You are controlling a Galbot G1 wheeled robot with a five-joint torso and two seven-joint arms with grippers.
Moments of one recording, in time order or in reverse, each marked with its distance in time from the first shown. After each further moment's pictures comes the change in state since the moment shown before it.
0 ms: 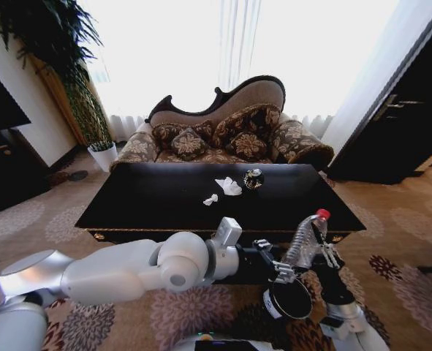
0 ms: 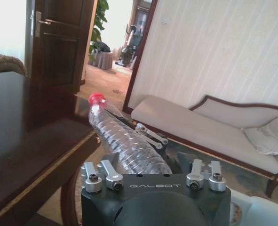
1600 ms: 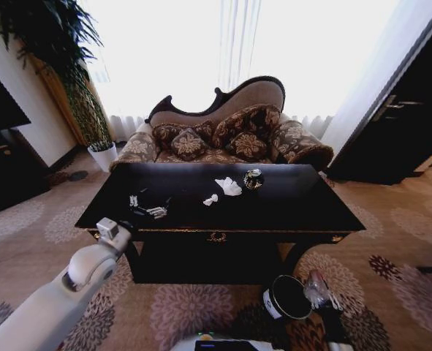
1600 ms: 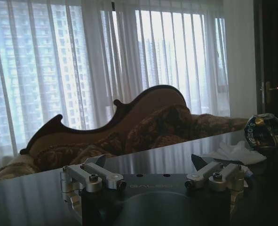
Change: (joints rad) left arm 1.199 0.147 -1.223 0.159 0.824 -0.418 0.285; right arm -0.051 -0.045 -0.059 -0.502 0.650 -0.006 -0.282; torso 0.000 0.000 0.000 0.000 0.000
